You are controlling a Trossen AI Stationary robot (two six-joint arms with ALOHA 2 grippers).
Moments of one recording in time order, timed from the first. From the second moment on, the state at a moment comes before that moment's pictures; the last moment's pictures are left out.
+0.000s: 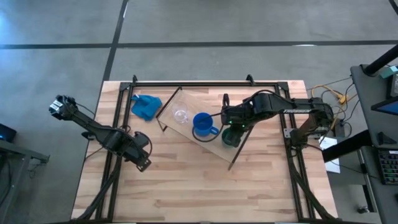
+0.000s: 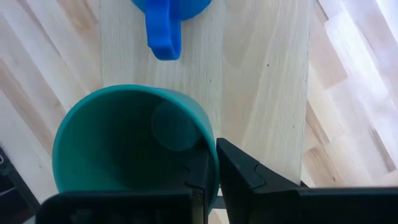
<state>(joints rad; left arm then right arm) -0.52 1.12 0.95 -1.23 -0.06 -1.33 0.08 1.67 1.83 -1.47 0.08 0.58</state>
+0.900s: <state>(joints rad) -0.52 1.12 0.95 -1.15 -0.06 -1.33 0.08 1.67 1.83 -1.39 0.08 0.58</state>
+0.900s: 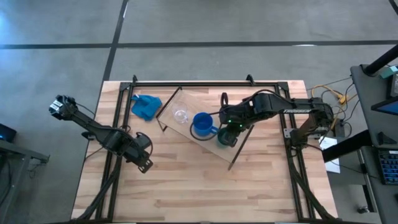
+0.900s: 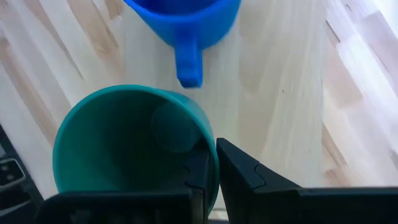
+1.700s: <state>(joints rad) -0.52 1.12 0.95 -1.13 -0.06 -1.36 0.08 1.67 1.83 -1.45 0.07 0.49</state>
